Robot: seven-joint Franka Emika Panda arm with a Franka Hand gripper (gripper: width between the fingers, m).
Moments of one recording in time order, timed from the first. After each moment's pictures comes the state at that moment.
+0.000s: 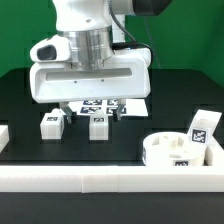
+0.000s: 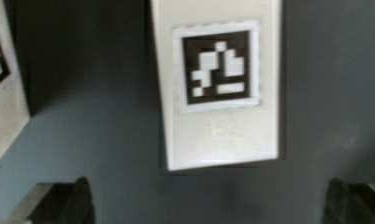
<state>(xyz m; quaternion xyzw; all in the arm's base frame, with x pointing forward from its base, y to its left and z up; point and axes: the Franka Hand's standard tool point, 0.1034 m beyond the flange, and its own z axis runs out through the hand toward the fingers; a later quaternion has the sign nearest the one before) 0.521 -0.045 0.041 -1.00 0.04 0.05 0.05</state>
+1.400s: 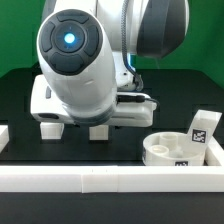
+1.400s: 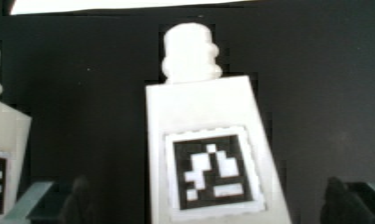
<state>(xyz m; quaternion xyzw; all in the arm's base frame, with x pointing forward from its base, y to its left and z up) 0.498 -0.040 0.018 -0.91 0.06 0.42 0.03</state>
